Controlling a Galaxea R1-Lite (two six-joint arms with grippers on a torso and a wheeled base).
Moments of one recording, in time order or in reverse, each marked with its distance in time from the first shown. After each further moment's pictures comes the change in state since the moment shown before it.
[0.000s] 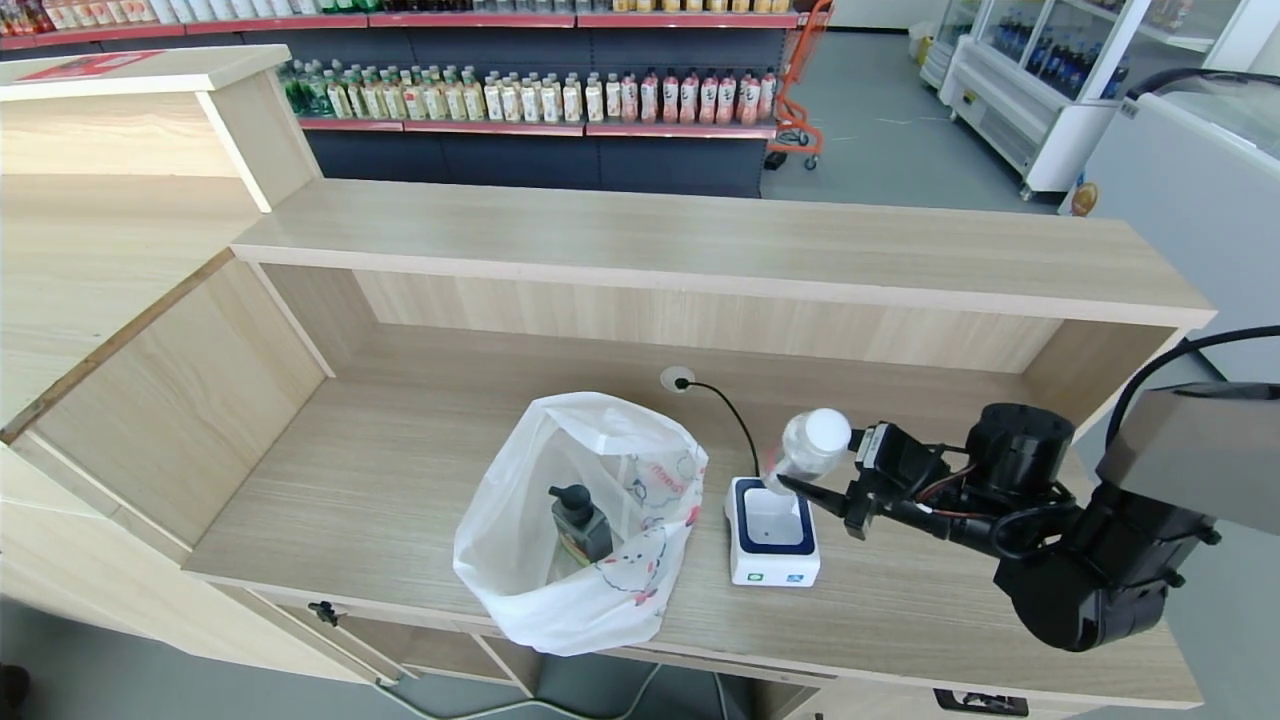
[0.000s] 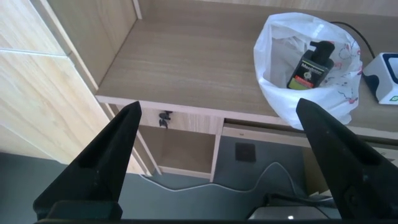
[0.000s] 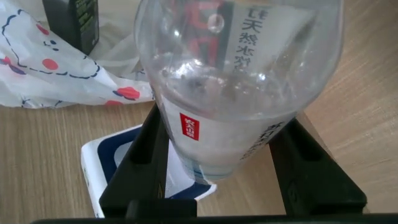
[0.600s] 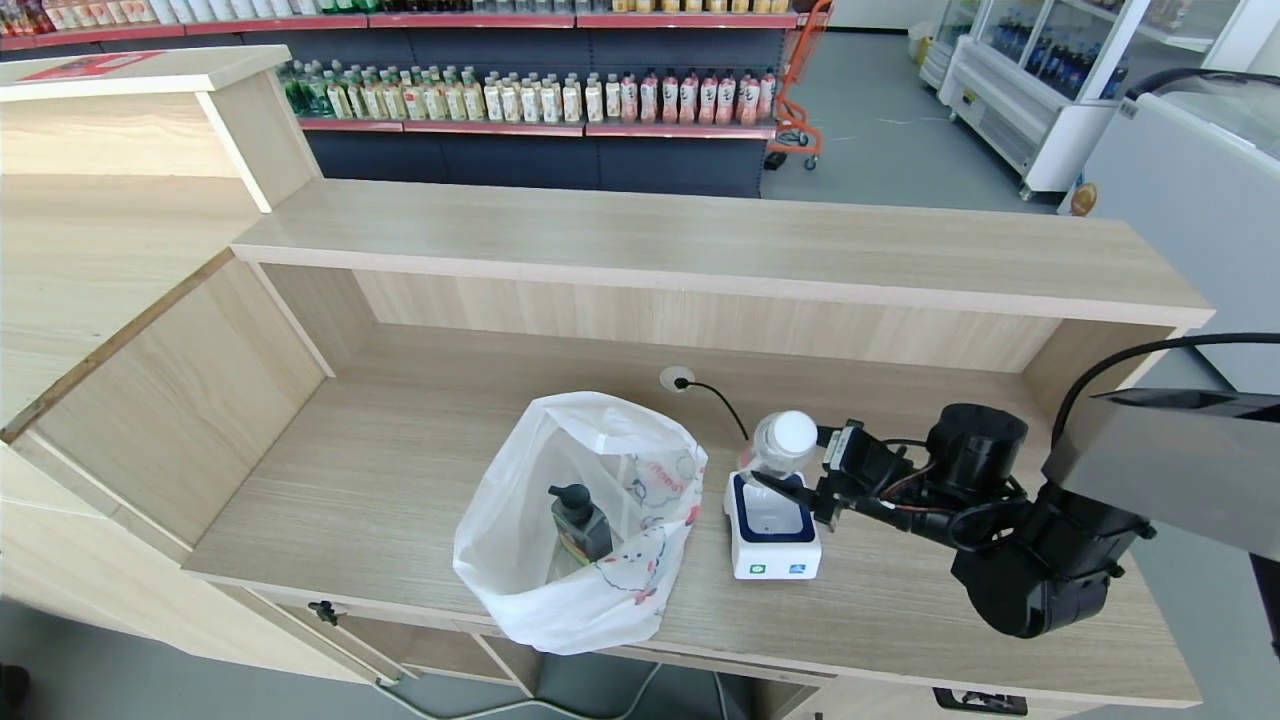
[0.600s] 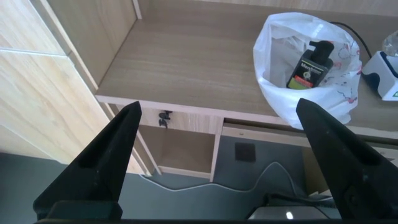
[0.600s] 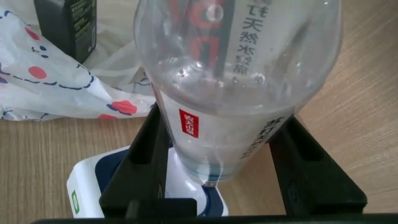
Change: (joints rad) left arm 0.000 0.000 0.000 0.000 0.000 0.000; right arm 0.046 0.090 -0.105 -0.007 0.000 -0.018
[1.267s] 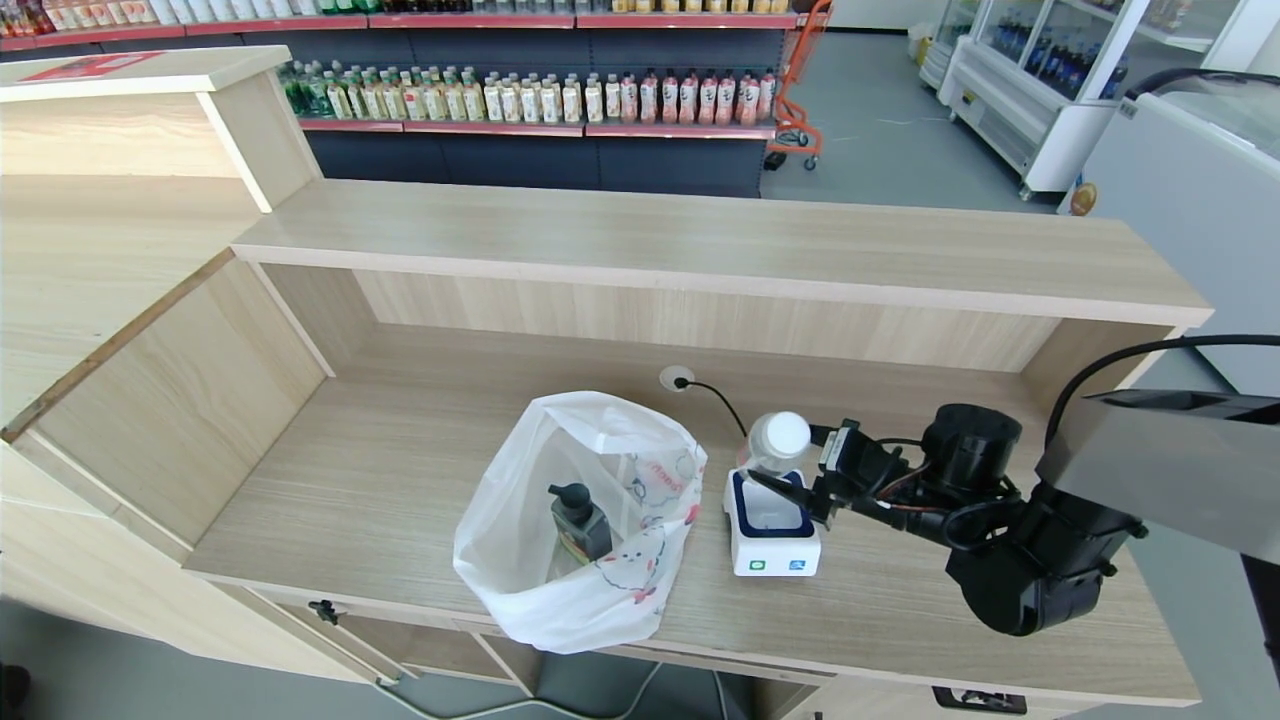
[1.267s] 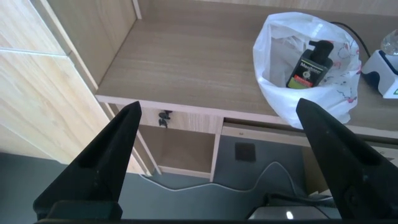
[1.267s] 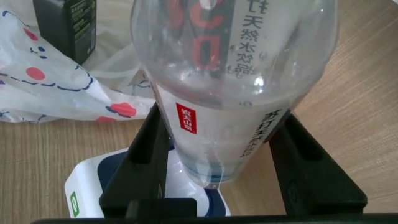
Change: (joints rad) left arm 0.000 0.000 0.000 0.000 0.000 0.001; right arm 0.002 0.013 -0.016 0.006 -0.001 -0.010
